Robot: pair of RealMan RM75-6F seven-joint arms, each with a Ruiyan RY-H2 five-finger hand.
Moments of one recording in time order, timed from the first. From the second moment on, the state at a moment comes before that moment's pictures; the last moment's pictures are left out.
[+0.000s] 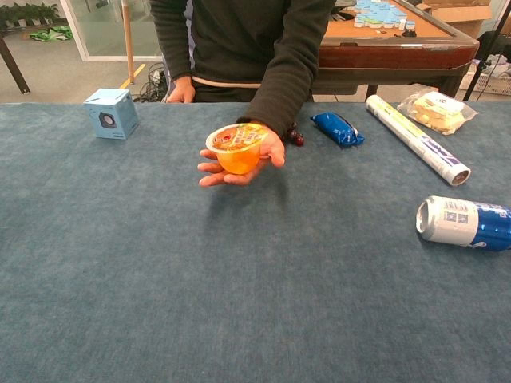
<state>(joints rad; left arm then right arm) -0.14 -1.12 -0.05 -1.88 1.43 1.47 0.38 0.00 -0.99 -0.02 -1.73 -1.64 1.55 0.08</state>
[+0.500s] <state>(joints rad) -0.19 -1.09 -0.07 -1.86 1.48 1.41 0.27 -0.01 -0.96 0.00 -1.76 -1.64 1.60 0.06</state>
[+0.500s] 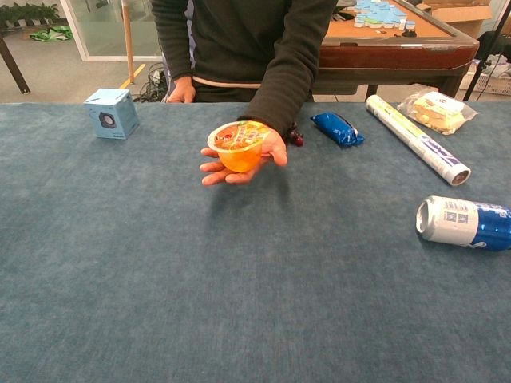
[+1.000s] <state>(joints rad) -0.54 -1.04 -0.19 -1.76 1.53 1.03 -0.07 -0.01 -0.94 0.00 -1.81 -1.65 1.59 0.02</state>
